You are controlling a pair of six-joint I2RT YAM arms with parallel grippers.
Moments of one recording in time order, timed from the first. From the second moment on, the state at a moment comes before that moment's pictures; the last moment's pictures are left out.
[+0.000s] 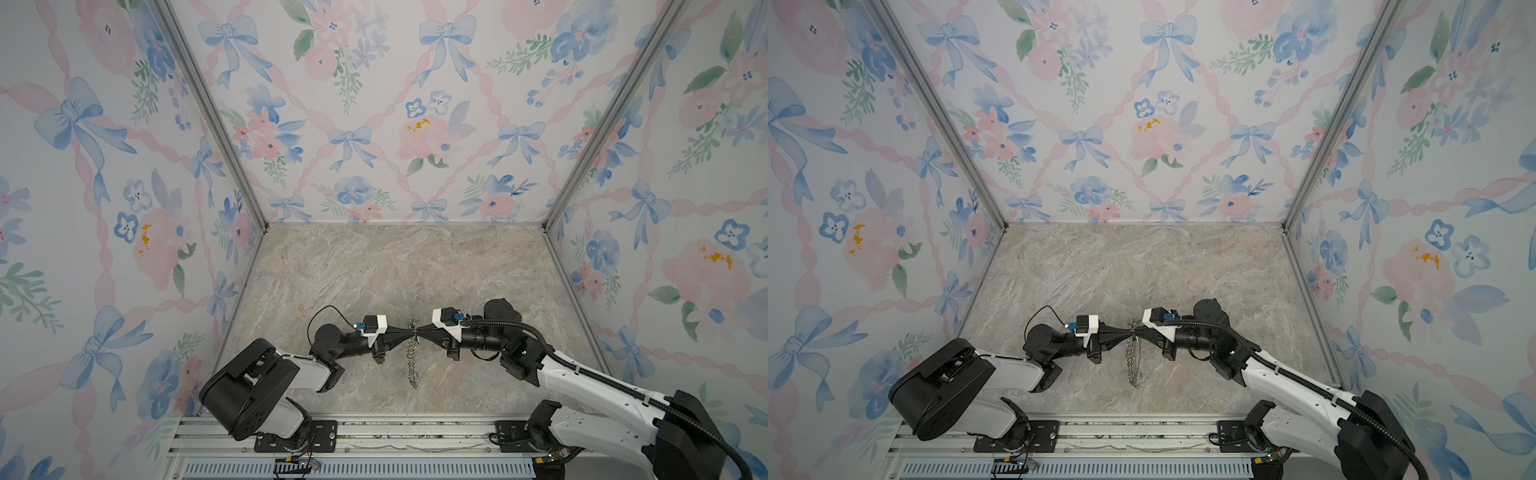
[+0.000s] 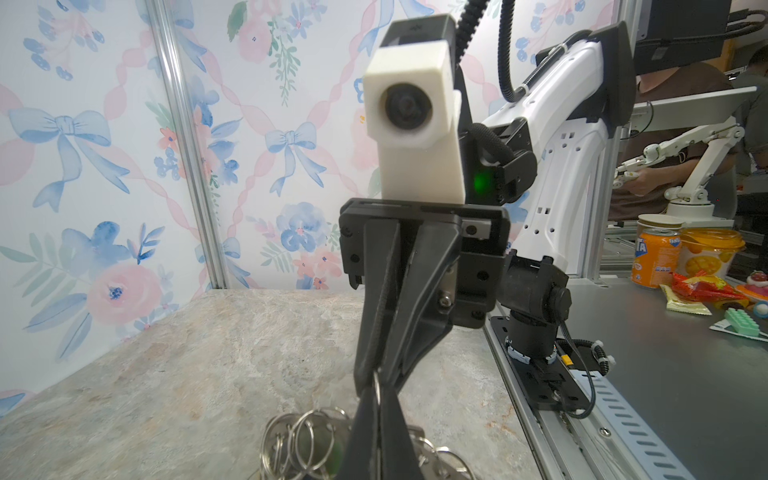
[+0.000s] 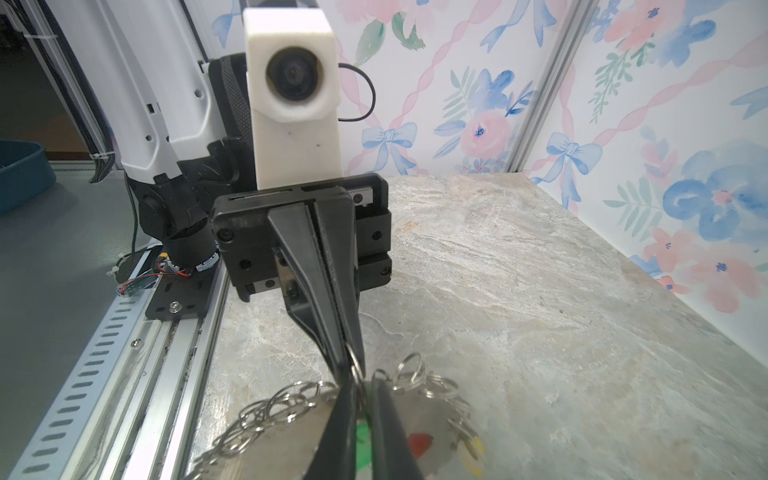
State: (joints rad) left arm -0.63 1.45 0.23 1.49 0.81 -0.11; right arm 0.75 1.06 0.55 0.25 -0.60 -0.25
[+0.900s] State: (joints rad) left arm -0.61 1.32 0.26 1.04 0.73 0.10; right arm 0.95 1.23 0.90 -0.39 -0.10 -0.47
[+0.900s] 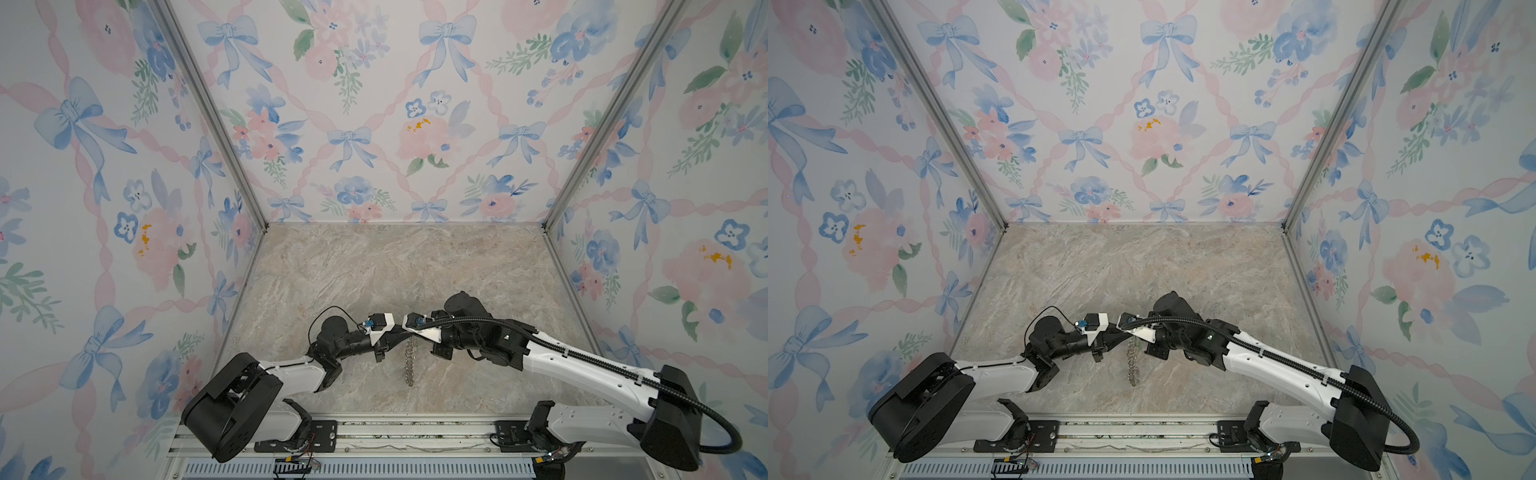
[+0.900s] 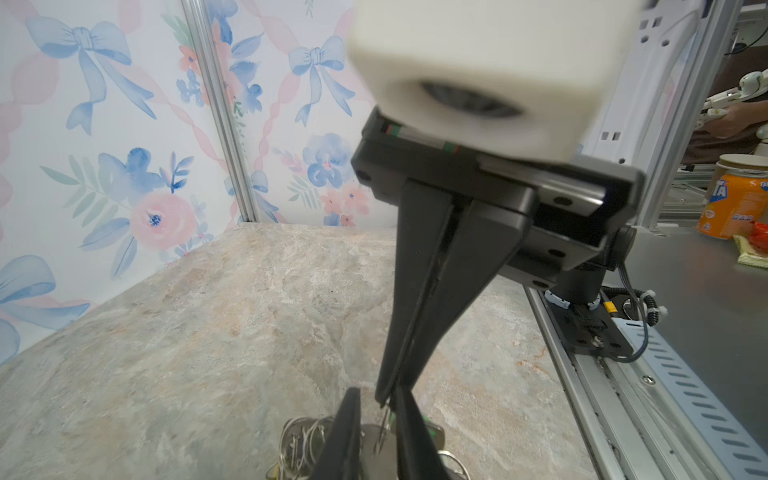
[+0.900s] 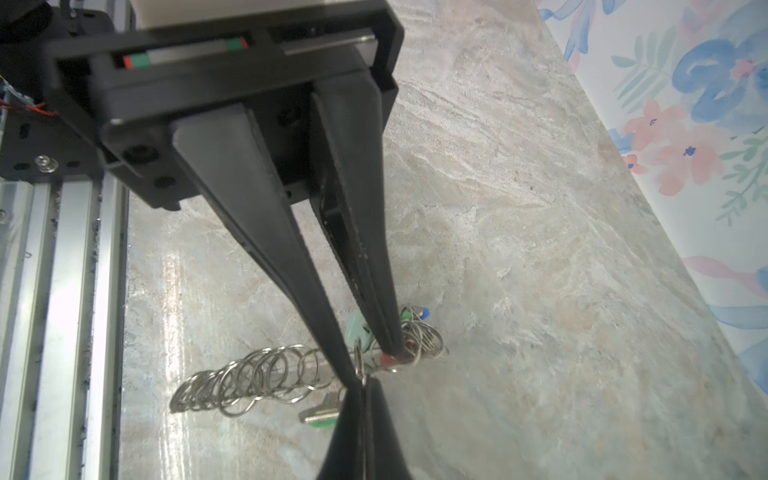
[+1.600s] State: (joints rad) left arm -0.61 1.36 0.29 0.97 0.79 0.11; right arm 0.99 1.24 0.93 -0.46 -0.03 -0.52
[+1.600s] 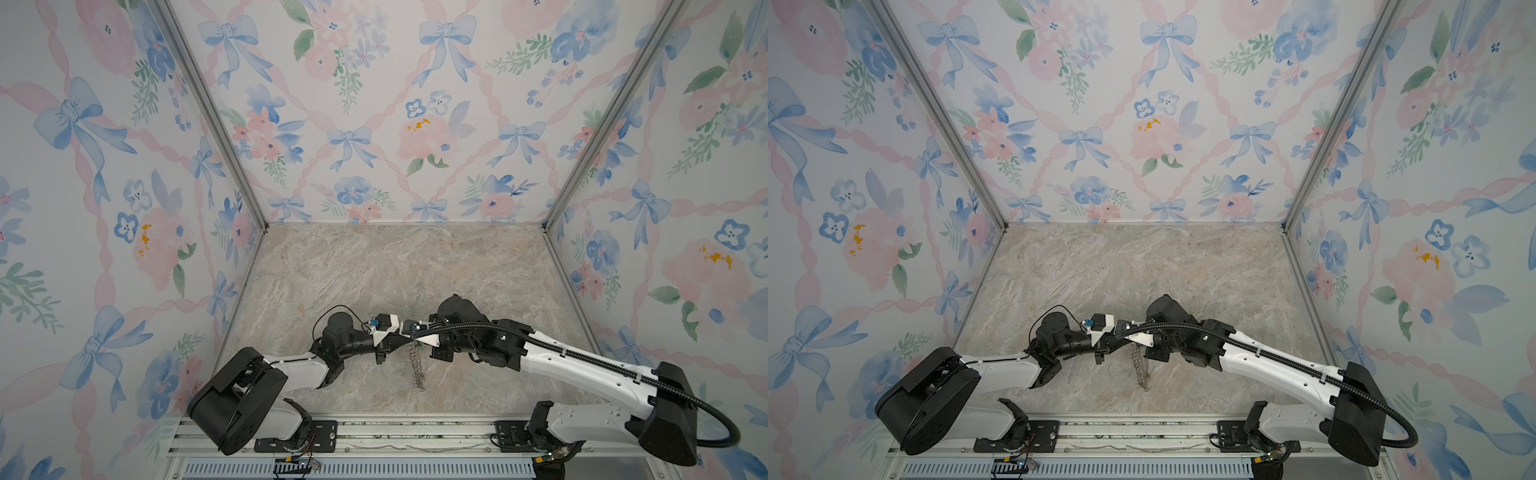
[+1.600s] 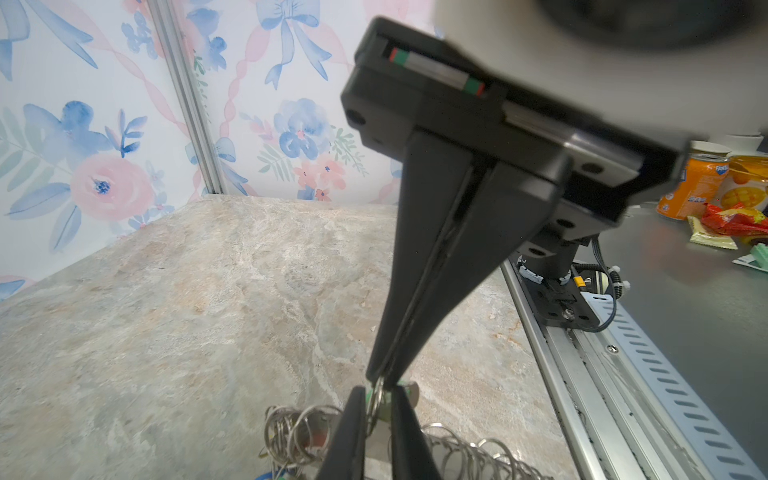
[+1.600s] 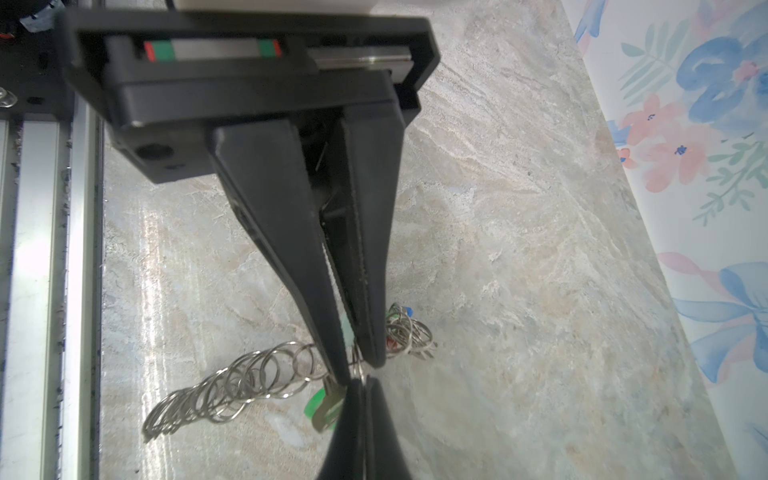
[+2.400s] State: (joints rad) left arm -0.60 1.35 0.29 0.95 0.74 0.09; right arm 0.87 1.12 0.79 -0.26 -0.19 -0.43
